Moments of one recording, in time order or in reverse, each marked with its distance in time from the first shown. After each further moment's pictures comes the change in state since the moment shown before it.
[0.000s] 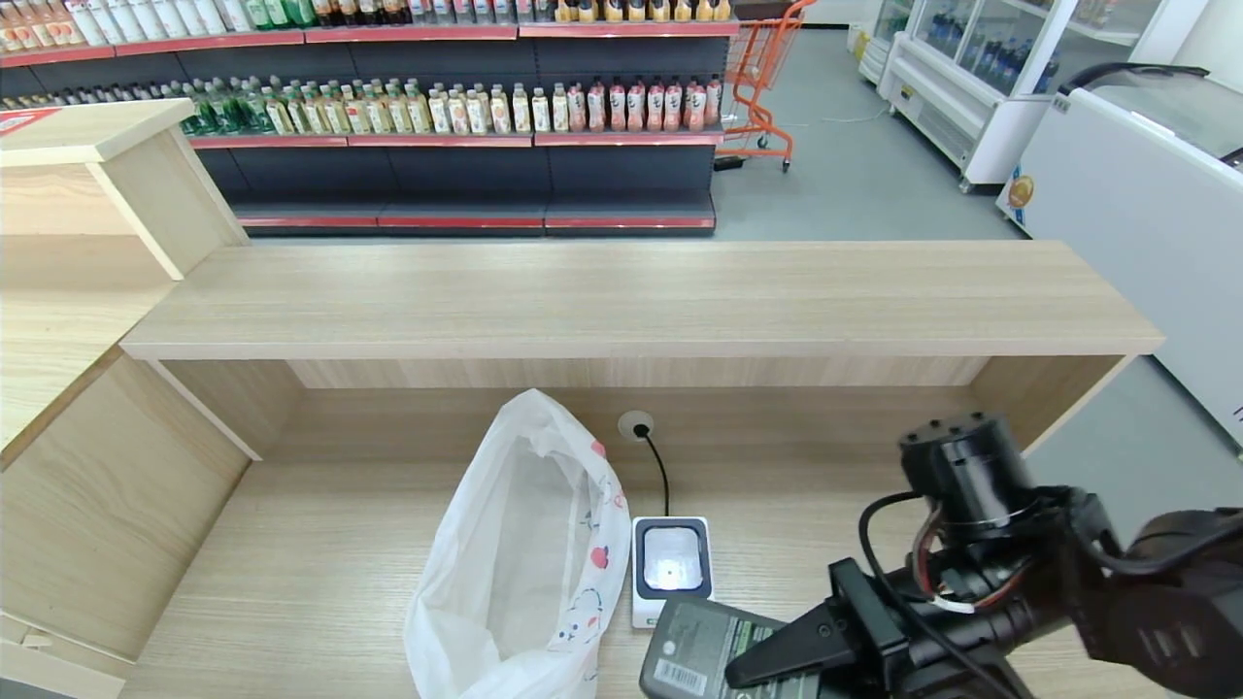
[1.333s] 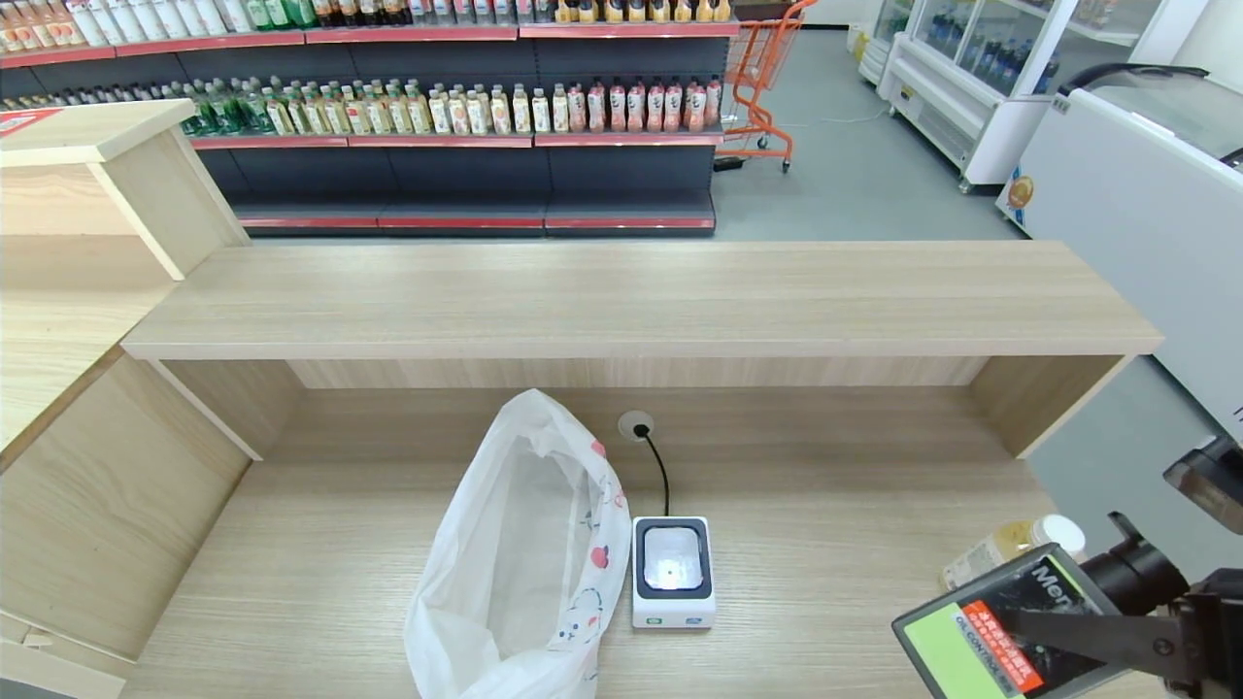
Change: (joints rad) left arm 0.000 0.000 0.000 0.000 0.000 0.000; right arm -0.457 -0.629 0.200 0.274 -0.197 2.685
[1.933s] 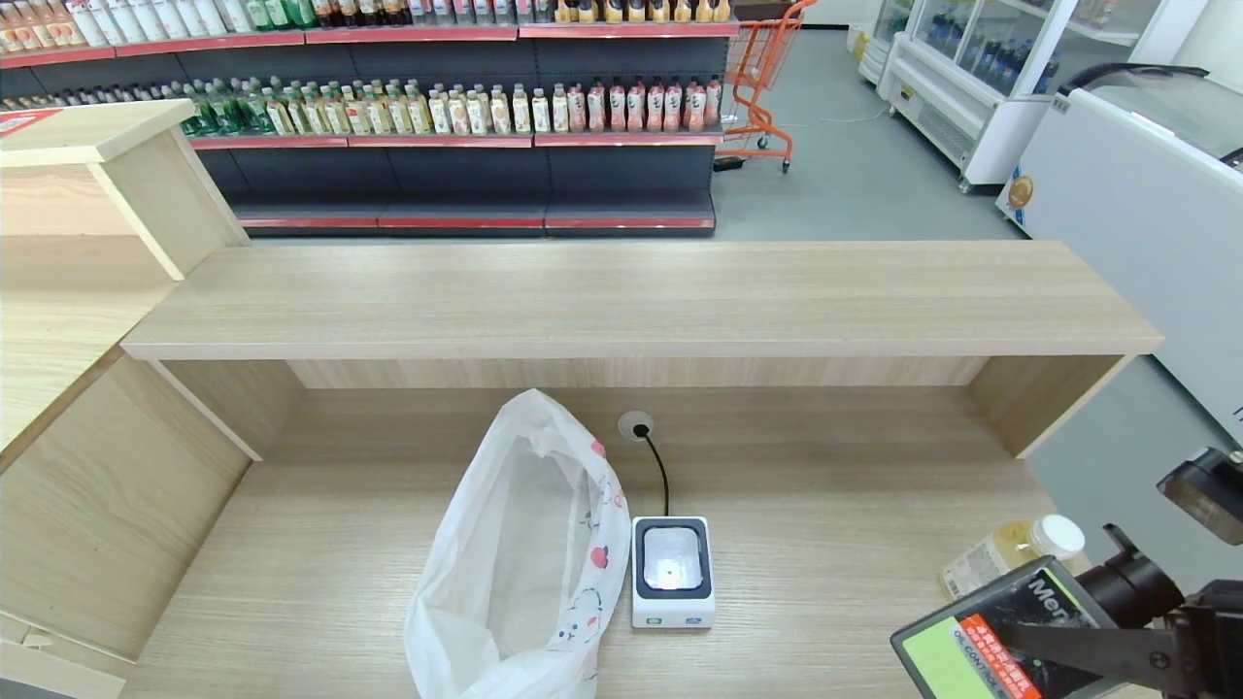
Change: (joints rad) left arm 0.000 0.000 0.000 0.000 0.000 0.001; right arm 0.010 0.001 0.014 0.001 -0.003 -0.003
